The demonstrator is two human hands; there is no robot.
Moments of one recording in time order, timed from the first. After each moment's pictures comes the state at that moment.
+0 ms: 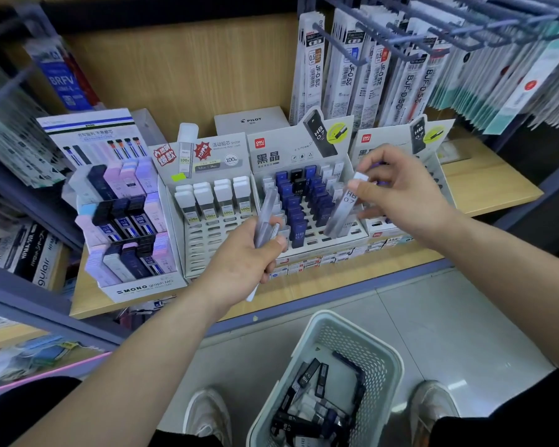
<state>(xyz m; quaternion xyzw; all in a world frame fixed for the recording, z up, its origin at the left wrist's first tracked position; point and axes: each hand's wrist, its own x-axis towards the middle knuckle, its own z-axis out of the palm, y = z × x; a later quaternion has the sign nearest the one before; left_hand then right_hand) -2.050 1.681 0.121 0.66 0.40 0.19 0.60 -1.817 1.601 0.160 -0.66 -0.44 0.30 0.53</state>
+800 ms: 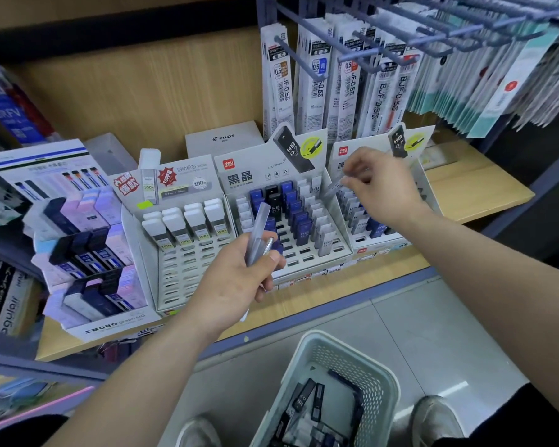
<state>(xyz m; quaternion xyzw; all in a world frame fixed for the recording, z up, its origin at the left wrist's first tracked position) -2.014 1.680 0.124 0.65 0.40 0.20 0.61 -1.754 1.643 0.134 -0.77 -0.49 0.08 0.39</state>
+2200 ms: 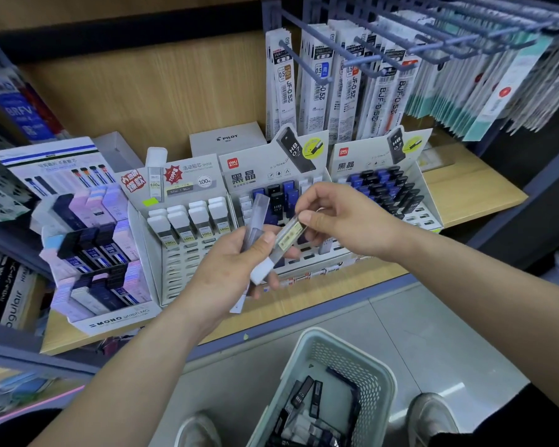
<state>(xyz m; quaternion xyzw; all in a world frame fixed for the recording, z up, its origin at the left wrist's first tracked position) -2.022 1.677 0.147 0.62 0.36 0.18 0.67 -1.822 1.621 0.155 -0.63 -0.53 0.39 0.41</state>
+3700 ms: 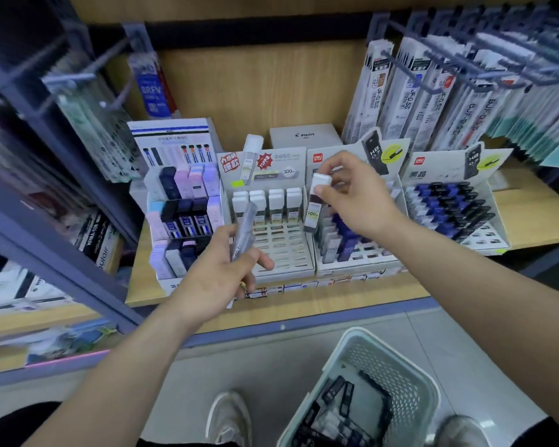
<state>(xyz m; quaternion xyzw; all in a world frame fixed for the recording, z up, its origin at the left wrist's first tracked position) -2.141 1.706 0.135 0.66 0.44 0.24 0.57 -1.898 1.692 0.154 -0.66 -0.54 0.23 0.47</state>
